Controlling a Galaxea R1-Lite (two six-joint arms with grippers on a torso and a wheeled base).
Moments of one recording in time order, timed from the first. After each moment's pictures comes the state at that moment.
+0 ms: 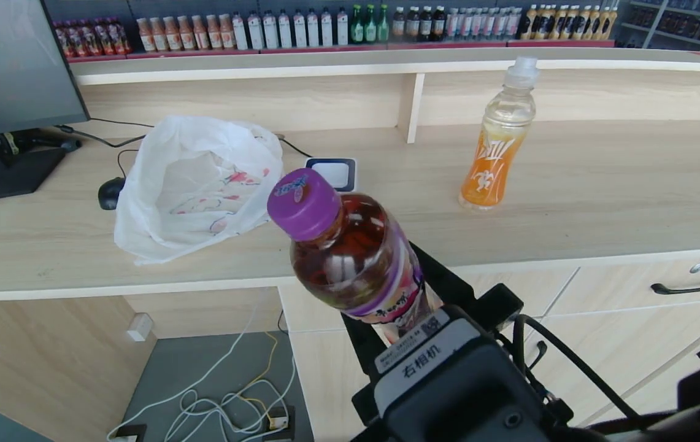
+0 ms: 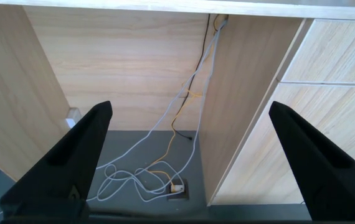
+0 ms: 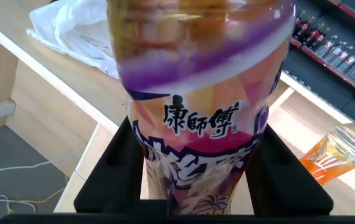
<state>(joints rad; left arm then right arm) 0.00 0.00 0.00 0.00 0.00 0.01 1.24 1.78 -0.62 -1.57 -0.66 -0.87</state>
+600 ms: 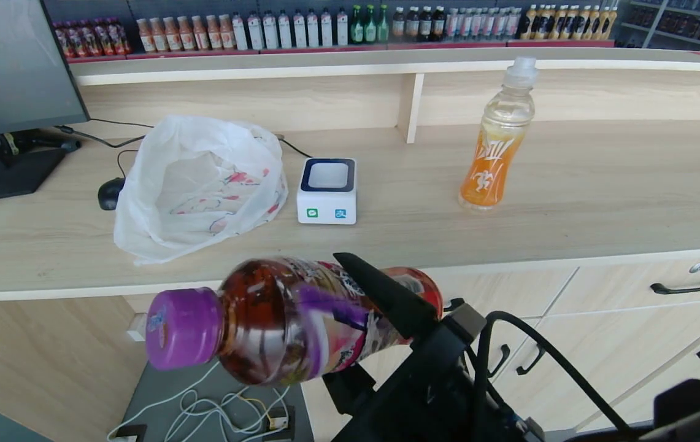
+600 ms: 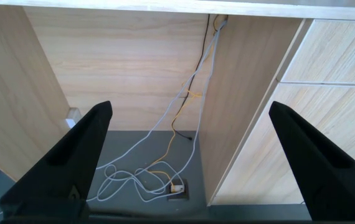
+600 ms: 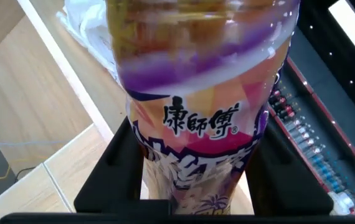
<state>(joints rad) 0.00 0.00 0.00 0.00 0.00 0.01 1.26 1.81 -0.62 -1.57 -0.50 -1.22</state>
